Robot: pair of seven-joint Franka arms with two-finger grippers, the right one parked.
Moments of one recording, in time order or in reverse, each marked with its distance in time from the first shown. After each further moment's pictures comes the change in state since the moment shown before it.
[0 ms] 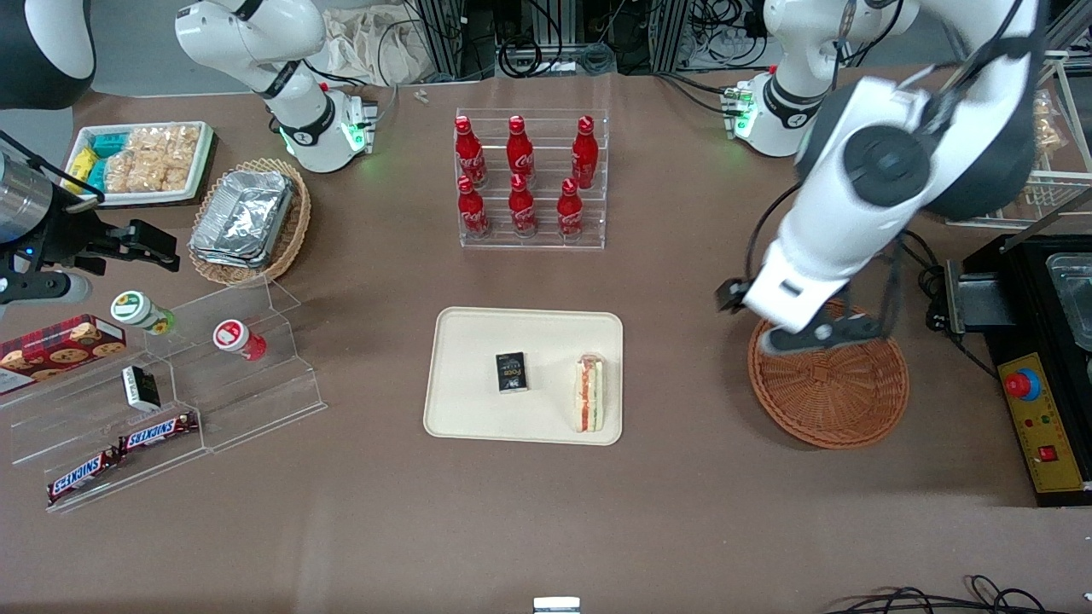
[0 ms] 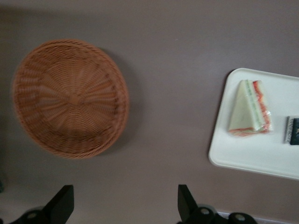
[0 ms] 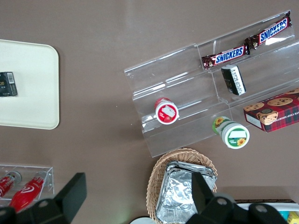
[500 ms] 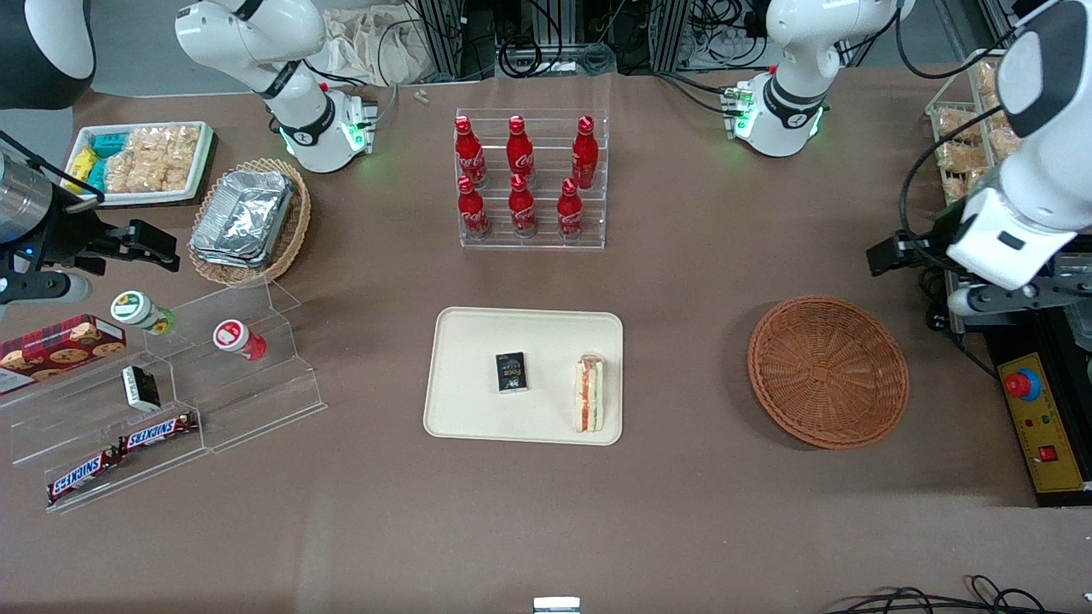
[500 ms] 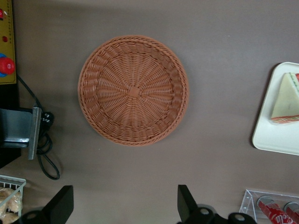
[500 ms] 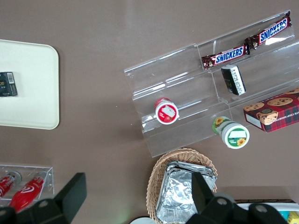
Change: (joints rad) arm 0.263 -0.090 0.013 -0.010 -0.076 -0.103 0.290
